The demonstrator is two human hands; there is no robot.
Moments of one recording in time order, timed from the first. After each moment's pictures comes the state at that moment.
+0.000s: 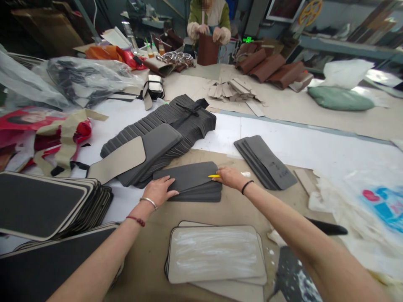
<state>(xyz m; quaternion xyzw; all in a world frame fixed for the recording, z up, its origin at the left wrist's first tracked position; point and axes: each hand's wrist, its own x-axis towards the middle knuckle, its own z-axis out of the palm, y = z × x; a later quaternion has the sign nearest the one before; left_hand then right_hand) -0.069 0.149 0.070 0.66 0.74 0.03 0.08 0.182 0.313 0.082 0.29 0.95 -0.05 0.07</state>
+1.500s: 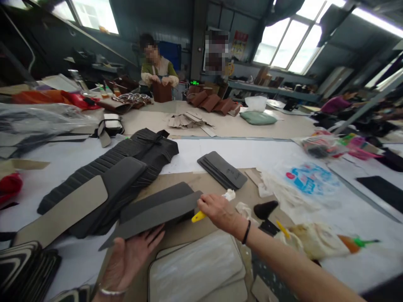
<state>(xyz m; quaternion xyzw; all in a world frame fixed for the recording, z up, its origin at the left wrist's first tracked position) -0.009 0.086 0.093 0.10 0.26 0.65 0.71 0.250 0.185 0.169 0.27 0.94 0.15 -0.12</state>
